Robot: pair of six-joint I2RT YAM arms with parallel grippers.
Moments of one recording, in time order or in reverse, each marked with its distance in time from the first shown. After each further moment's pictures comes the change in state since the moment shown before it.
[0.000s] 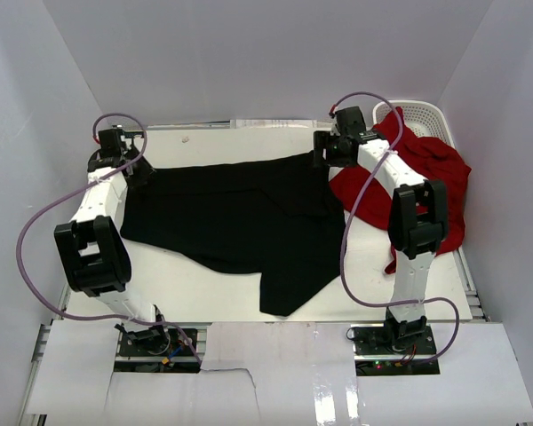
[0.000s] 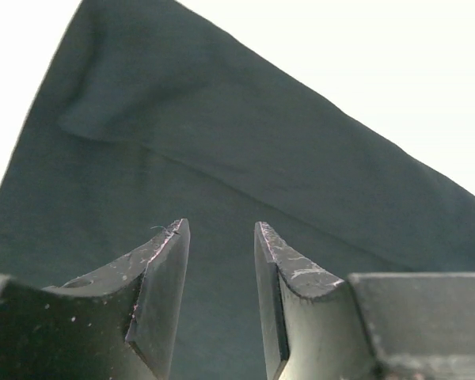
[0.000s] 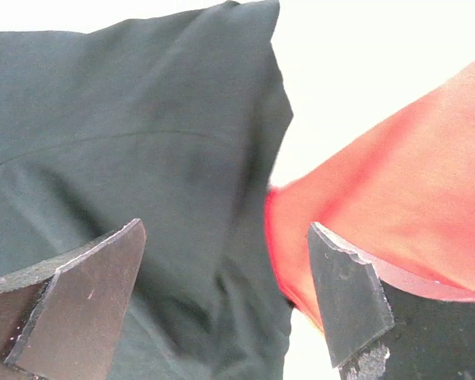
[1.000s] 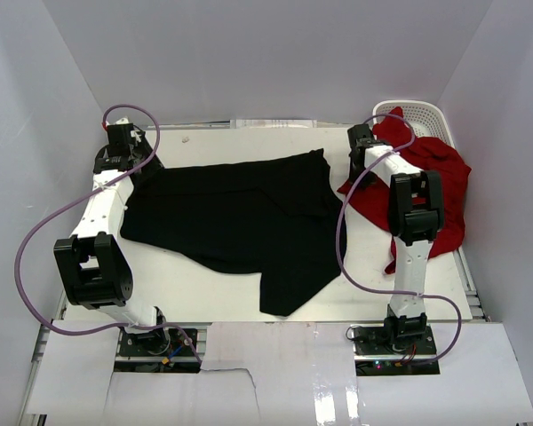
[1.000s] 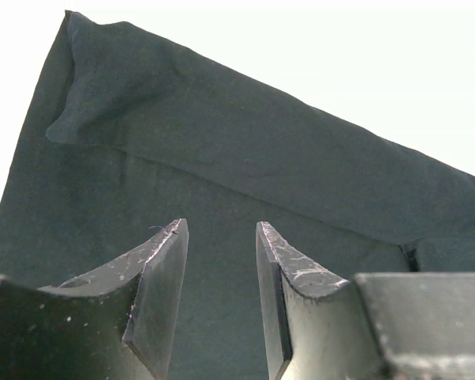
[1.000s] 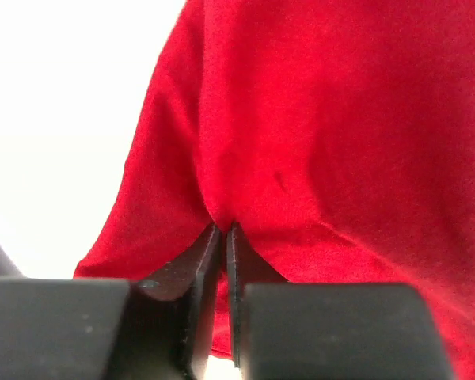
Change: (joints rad) left arm -0.115 -0.128 -0.002 -0.004 -0.081 0.070; right arm -0.106 0.138 -0.032 -0.107 0.392 0.034
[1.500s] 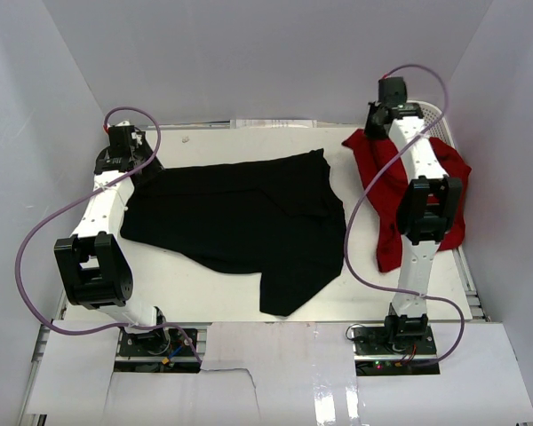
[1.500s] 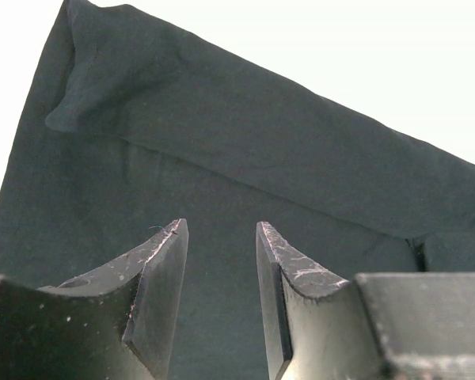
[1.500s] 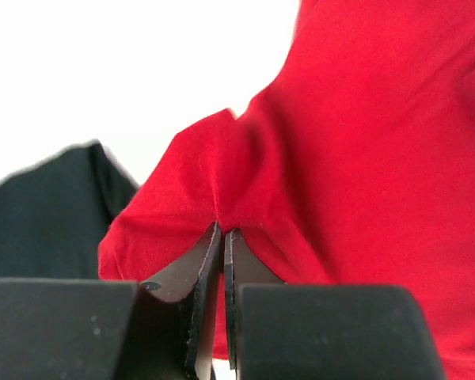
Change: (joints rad) left arm 0.000 0.000 -0.015 -0.011 0.000 0.000; right arm -0.084 -0.002 0.389 -0.114 -0.214 0.009
